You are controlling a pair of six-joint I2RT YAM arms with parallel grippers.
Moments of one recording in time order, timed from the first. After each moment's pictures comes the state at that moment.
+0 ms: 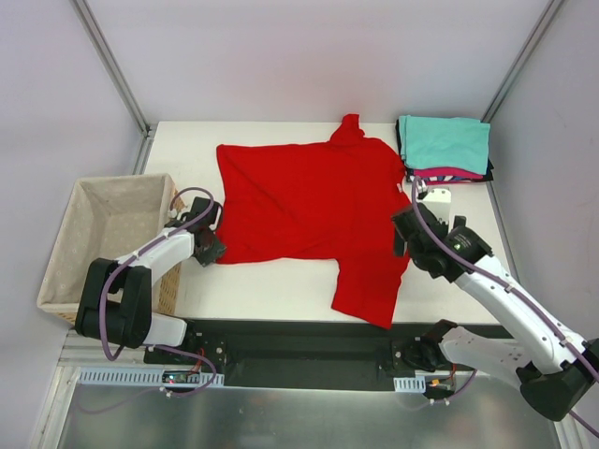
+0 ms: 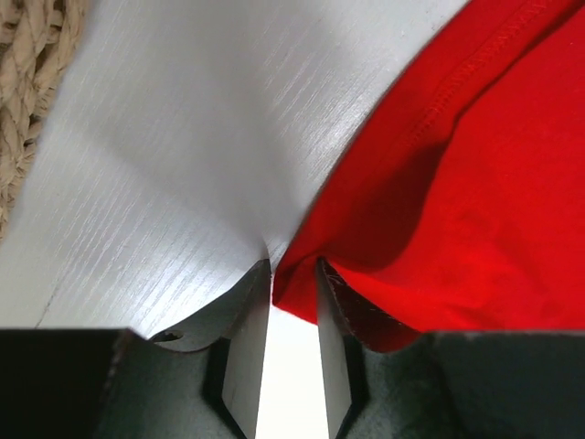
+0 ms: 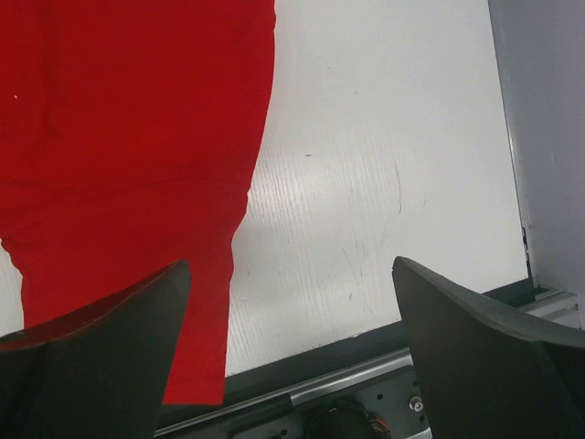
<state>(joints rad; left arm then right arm) -0.21 1.37 0.67 -0.52 -0.19 -0.85 0.67 0.98 1.03 -1.12 0.72 0.58</state>
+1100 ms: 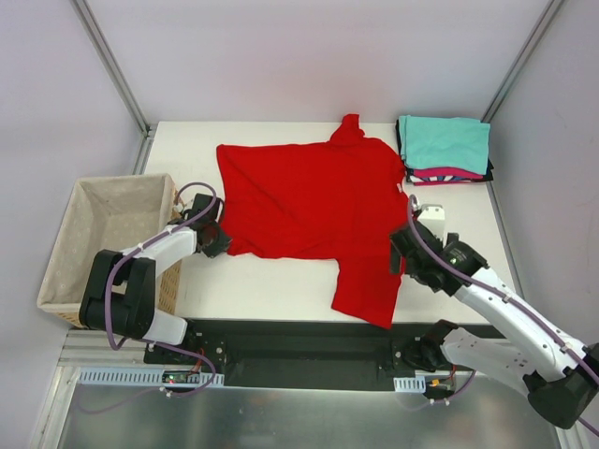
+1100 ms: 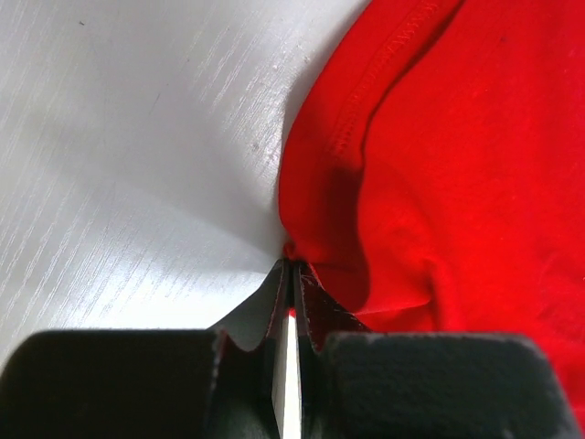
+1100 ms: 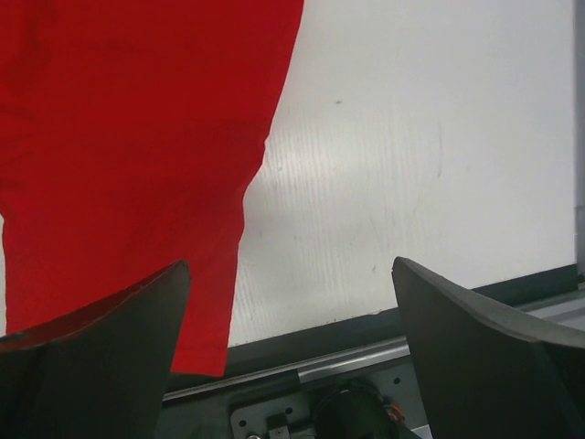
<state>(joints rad) -0.21 1.43 0.68 -0.38 -0.10 -0.86 0.71 0.92 0.92 -1.14 0.66 0.63</state>
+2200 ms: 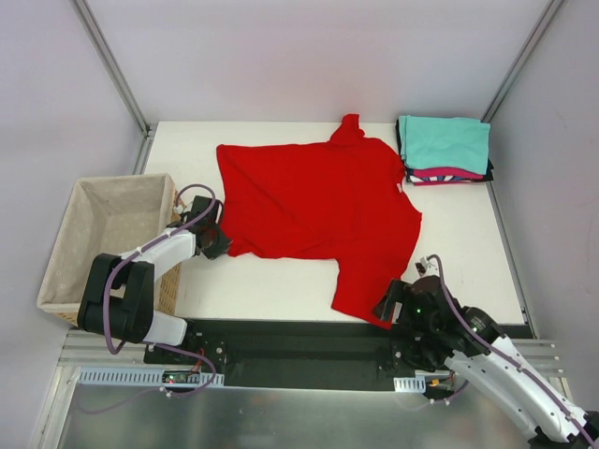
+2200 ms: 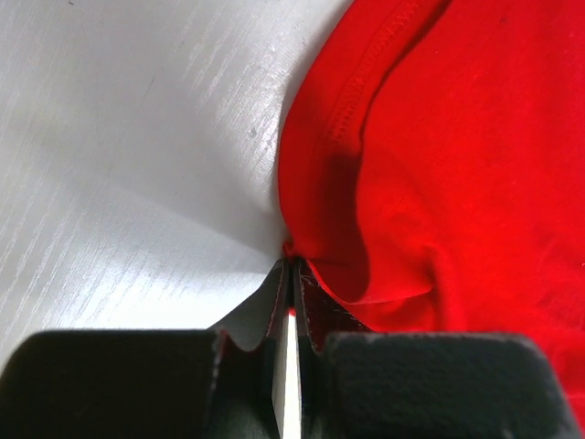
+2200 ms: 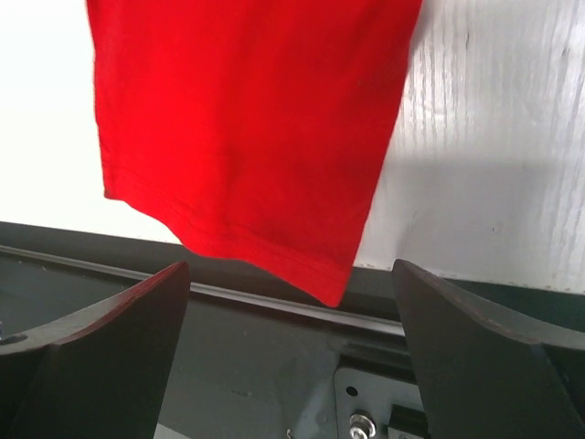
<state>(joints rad) -0.21 1.40 0.66 -0.36 -0.07 -0.86 0.73 0.22 0.30 -0.97 0.08 0.89</state>
